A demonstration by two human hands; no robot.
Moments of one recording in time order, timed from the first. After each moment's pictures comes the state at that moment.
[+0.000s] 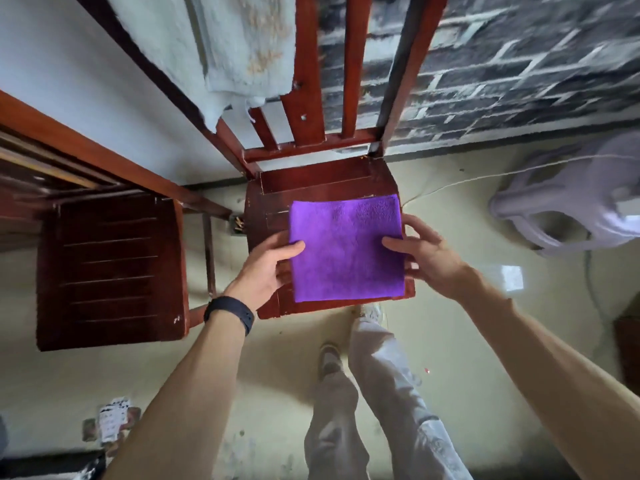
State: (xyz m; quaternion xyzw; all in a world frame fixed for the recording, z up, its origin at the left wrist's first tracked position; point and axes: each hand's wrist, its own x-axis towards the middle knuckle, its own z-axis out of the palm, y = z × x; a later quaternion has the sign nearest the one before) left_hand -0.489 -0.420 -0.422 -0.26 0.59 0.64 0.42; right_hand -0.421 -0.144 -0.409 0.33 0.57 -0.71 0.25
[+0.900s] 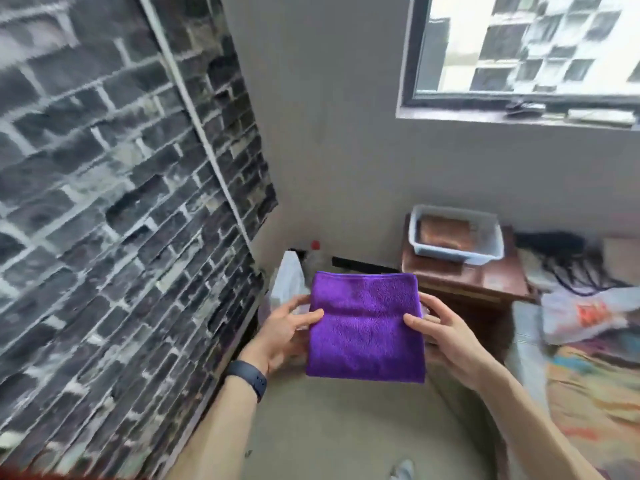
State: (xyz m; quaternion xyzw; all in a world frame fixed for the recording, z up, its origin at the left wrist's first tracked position) left_hand -0.227 0.110 -0.053 0.28 0.59 0.40 0.64; right_hand 0.060 0.129 -0.061 0.52 0.40 -0.67 -0.35
